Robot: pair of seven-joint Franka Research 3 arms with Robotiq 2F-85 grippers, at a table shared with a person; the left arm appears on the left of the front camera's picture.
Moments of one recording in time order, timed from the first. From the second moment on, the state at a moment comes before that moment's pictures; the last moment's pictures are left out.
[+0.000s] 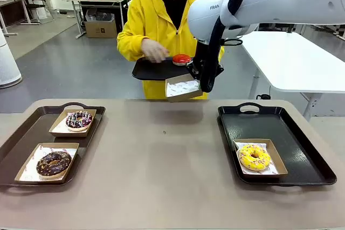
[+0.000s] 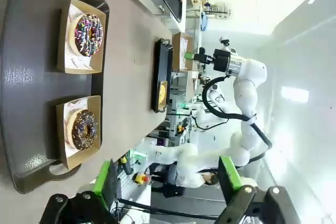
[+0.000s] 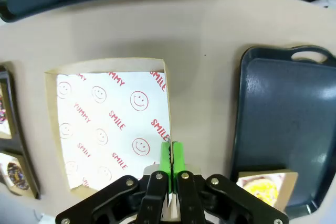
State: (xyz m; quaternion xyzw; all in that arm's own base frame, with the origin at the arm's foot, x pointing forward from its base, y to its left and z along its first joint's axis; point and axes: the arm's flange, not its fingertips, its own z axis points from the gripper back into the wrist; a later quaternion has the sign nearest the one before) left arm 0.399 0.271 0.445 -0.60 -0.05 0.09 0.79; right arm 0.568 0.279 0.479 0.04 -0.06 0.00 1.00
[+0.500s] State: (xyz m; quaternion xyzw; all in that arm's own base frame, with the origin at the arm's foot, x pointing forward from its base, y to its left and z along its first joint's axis) left arm 0.413 0.275 0.435 -0.60 -0.03 0.09 0.79; right arm 0.575 0.280 0.468 0.03 -0.05 -0.01 1.00
